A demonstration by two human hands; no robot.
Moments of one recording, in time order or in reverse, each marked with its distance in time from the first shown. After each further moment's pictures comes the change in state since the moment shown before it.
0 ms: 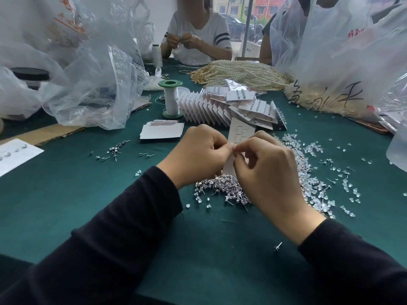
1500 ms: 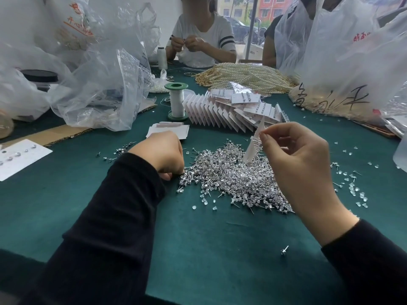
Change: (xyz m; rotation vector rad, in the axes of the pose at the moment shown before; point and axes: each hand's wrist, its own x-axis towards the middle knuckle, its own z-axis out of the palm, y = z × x) left_hand 0.001 -0.027 -0.047 0.356 -0.194 -0.635; right_hand 0.012 0.007 -0.017 0.465 0.058 0.270
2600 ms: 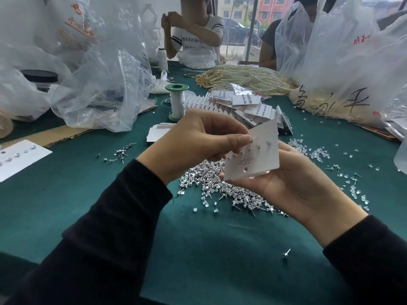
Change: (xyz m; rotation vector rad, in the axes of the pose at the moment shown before) left_hand -0.024 0.029 0.006 -0.838 -0.162 0.804; right_hand 0.001 -0.010 -0.002 0.938 -0.525 0.650
